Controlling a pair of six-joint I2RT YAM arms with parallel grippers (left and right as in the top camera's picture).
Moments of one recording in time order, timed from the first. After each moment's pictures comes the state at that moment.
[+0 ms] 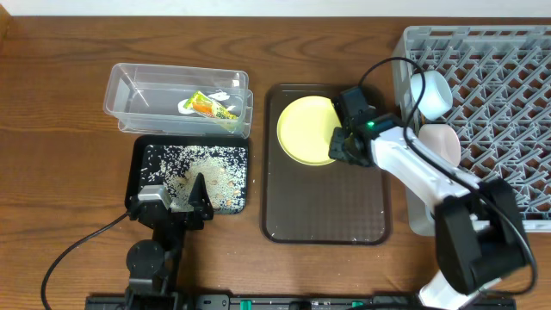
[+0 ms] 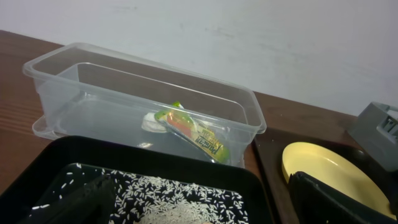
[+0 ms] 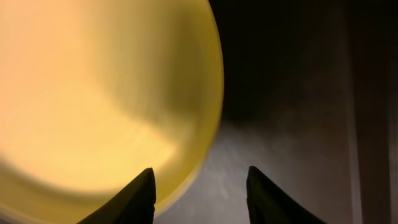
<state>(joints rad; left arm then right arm) -0.07 0.01 0.03 -0.14 0.00 -0.30 0.43 1.83 1.16 -0.62 0.08 0.68</state>
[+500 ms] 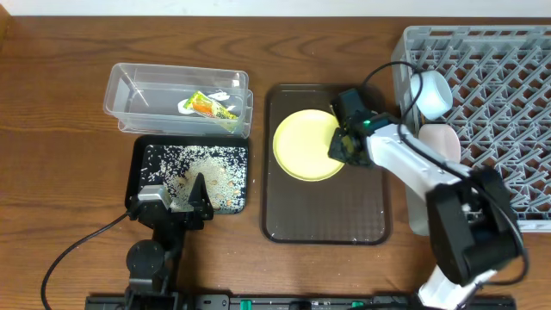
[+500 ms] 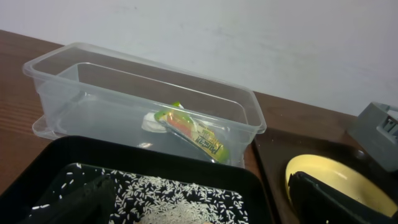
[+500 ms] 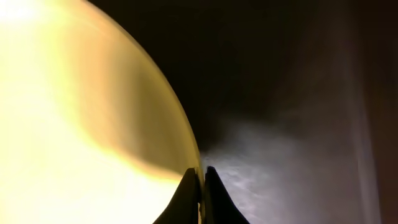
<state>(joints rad) -0.07 0.01 0.03 -0.14 0.00 -0.30 0.41 1.84 1.16 -0.64 0.09 0.73</state>
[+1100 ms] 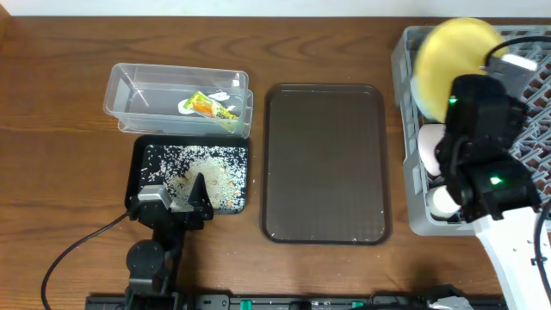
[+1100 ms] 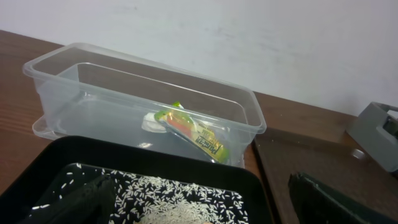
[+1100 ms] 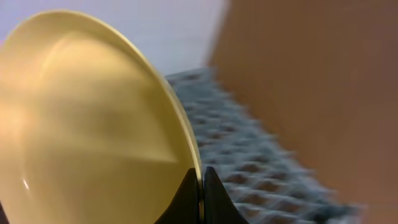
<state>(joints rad) -0.07 0.01 0.03 -0.14 0.00 -0.30 0.18 1.16 1.16 -0.50 0.92 0.13</state>
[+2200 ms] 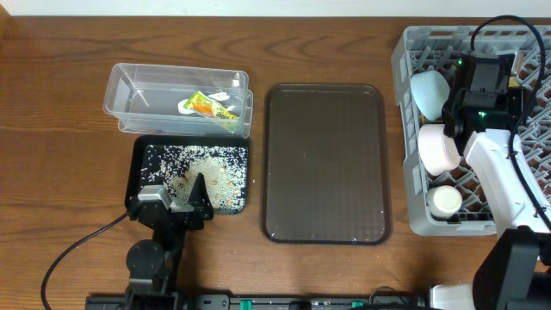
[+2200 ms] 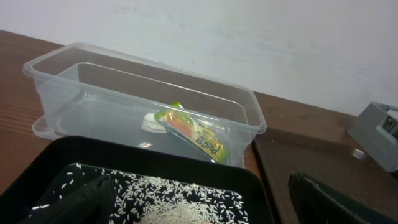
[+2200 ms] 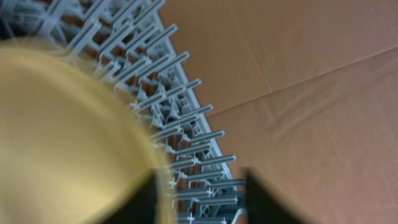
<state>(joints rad) -0.07 0.01 0.03 -0.14 0.00 -0.30 -0.05 1.60 1.15 -0.29 1.02 -0.27</state>
